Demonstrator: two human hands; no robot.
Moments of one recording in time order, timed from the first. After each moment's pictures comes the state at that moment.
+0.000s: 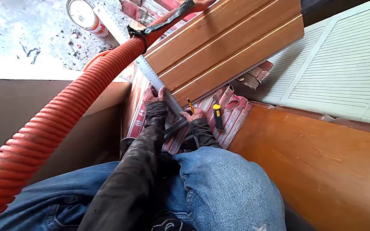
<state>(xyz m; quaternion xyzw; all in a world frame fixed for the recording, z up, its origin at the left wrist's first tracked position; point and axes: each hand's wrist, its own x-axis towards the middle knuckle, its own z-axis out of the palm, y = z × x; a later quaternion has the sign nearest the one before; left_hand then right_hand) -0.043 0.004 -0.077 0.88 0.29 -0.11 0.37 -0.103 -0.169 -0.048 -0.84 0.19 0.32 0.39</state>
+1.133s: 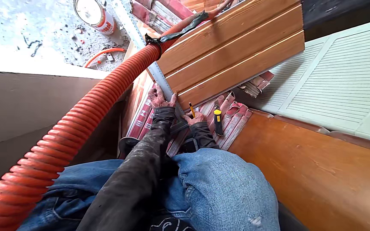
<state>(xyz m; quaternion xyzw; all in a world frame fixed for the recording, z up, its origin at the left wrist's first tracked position) -0.058 -0.021 -0.096 0.91 0.24 0.01 0.34 -0.105 -0.172 -0.060 -0.86 0.15 0.32 0.38</state>
